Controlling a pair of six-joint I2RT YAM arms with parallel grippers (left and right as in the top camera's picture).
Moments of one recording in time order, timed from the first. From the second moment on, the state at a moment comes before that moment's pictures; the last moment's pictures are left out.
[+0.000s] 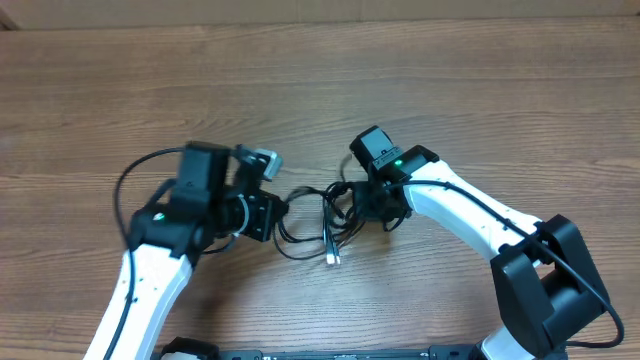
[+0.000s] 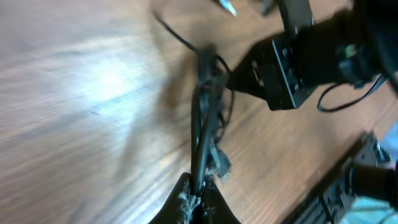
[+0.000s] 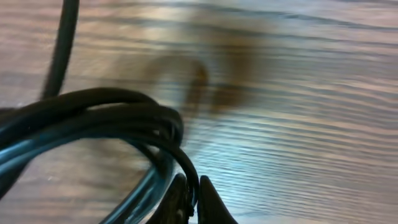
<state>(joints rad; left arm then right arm) -0.22 1.15 0.93 -0.80 0.52 -0.05 0.56 1.78 1.16 -0.81 -0.09 0.56</state>
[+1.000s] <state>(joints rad) 0.04 0.96 0.95 -0.62 0.53 -0.22 0.48 1.70 1.16 -0.90 -0.14 0.57</state>
